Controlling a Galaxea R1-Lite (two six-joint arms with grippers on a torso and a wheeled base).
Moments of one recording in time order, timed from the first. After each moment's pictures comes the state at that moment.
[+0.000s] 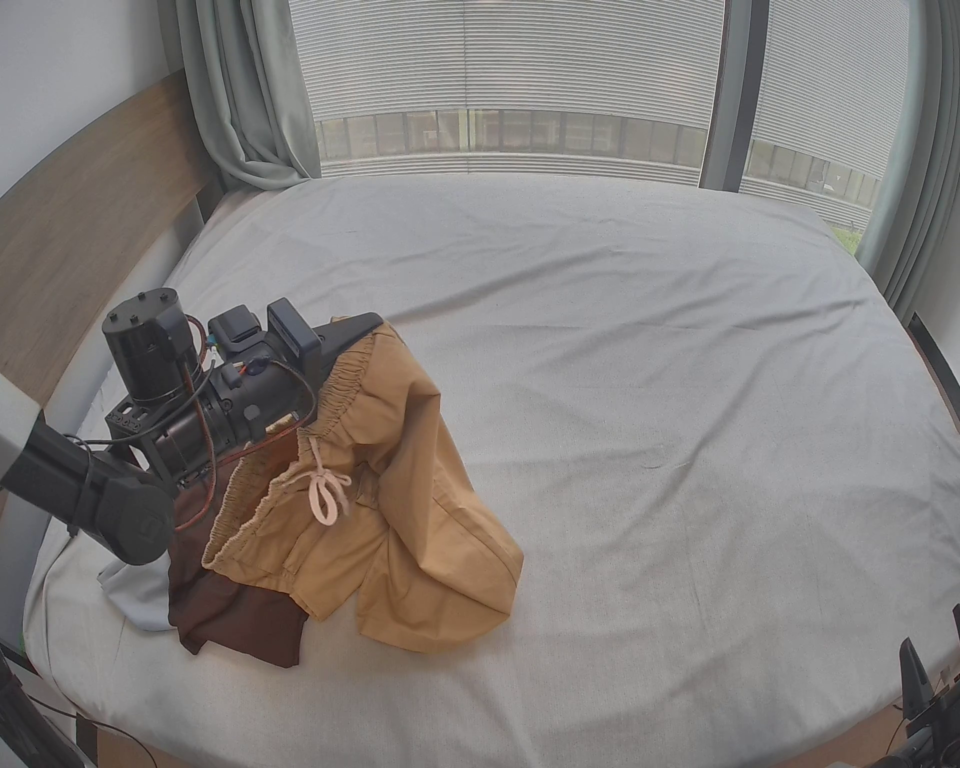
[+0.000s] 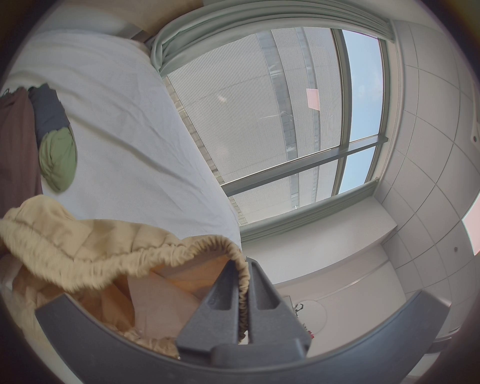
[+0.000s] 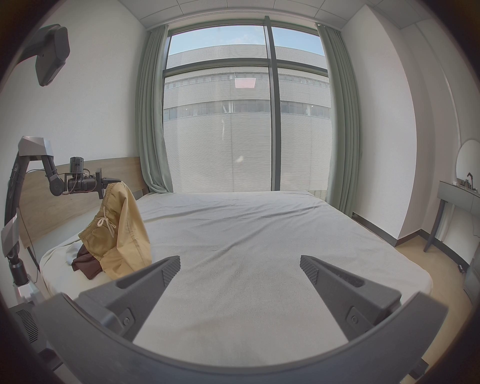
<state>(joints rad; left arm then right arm) -0.31 1.85 -0.82 -1.12 -0.43 -1.09 0.00 0.02 -0.02 -0.01 -0.01 0.01</state>
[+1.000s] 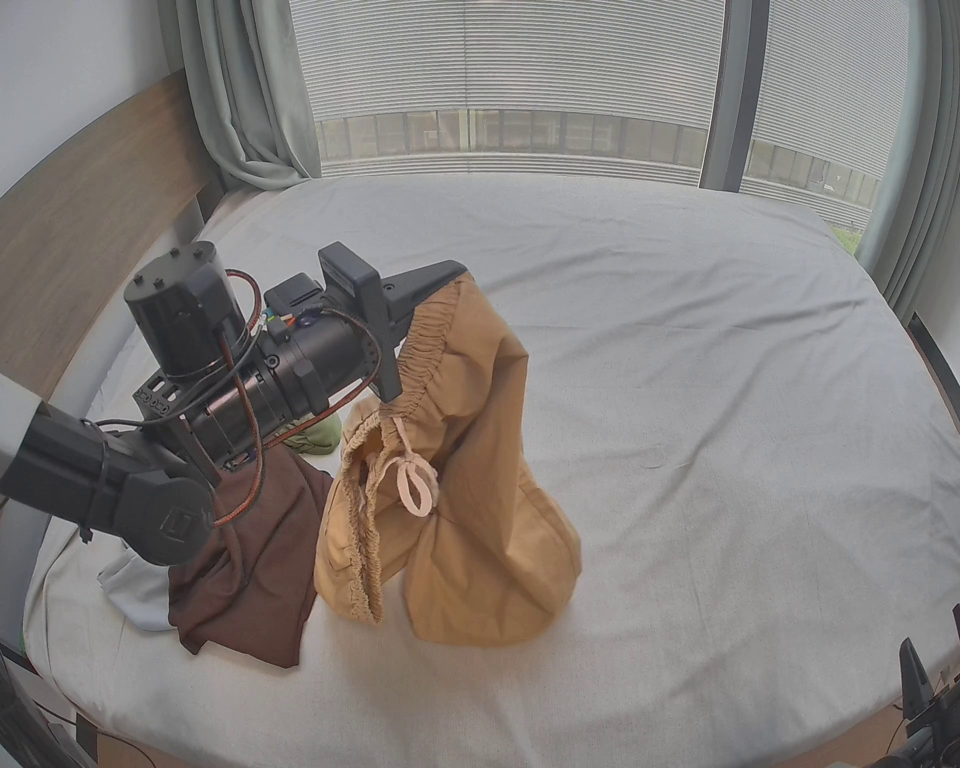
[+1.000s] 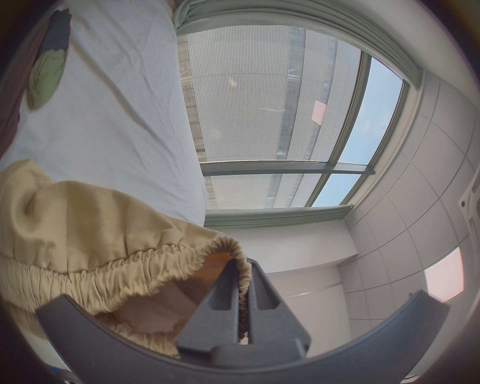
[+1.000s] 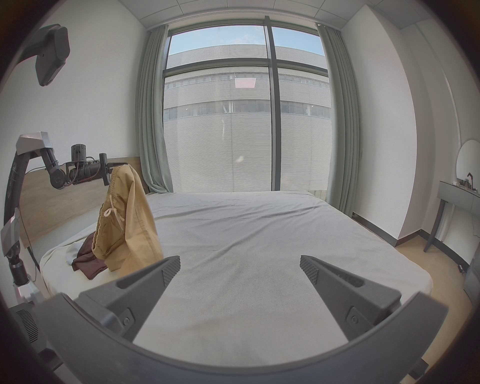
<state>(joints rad) -0.50 1.85 -0.94 -1.13 -0.37 -1.40 0.00 0.02 -0.02 -0.01 -0.01 0.01</state>
